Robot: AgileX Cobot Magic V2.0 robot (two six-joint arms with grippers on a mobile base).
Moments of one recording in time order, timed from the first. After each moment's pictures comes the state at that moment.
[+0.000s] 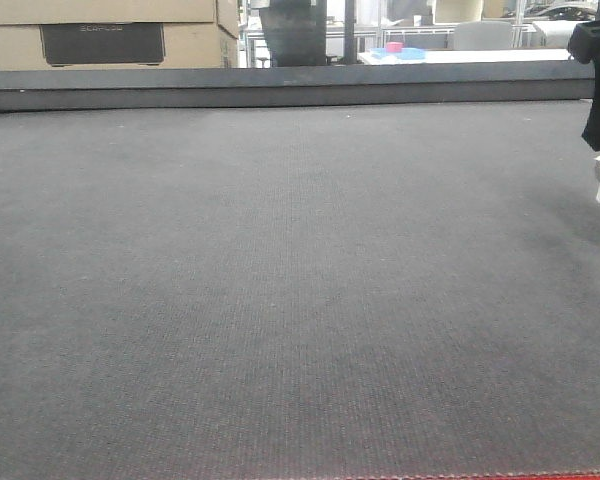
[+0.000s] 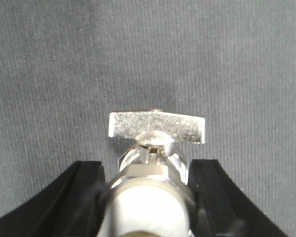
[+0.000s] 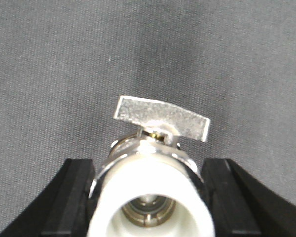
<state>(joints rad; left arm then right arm) 0.25 1.98 -1.69 -0.04 1.19 0.28 0.12 1.58 -1.26 0.03 0.92 -0.07</state>
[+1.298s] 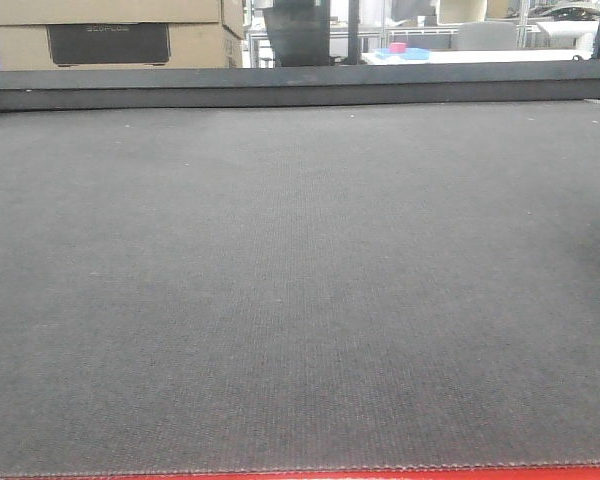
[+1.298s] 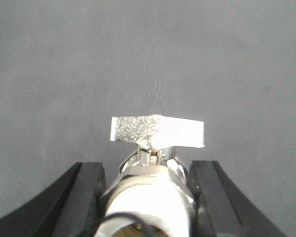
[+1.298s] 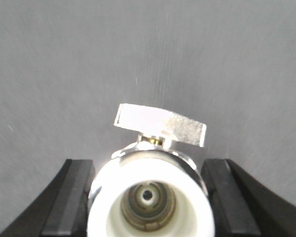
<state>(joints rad) 0.16 0.91 -0.99 -0.10 0.72 0.18 0.12 1.01 -0.95 0.09 0.75 -0.07</state>
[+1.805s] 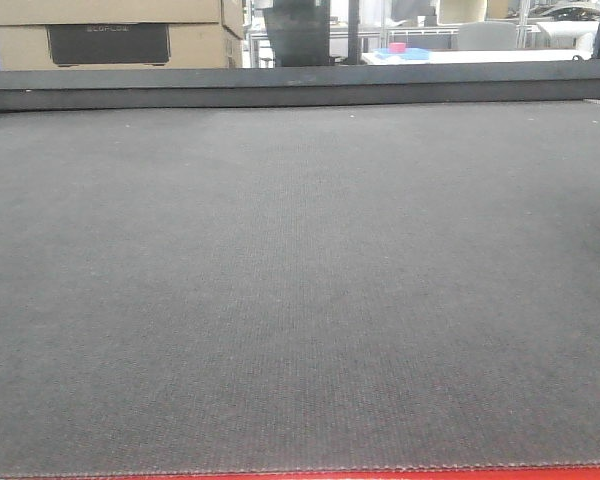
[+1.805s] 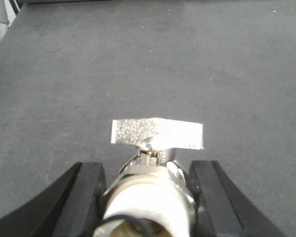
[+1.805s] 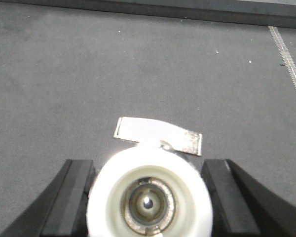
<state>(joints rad) 0.14 0.85 -0.99 -0.10 0.69 0.18 0.12 0.90 -1.11 0.09 0.73 -0.07</state>
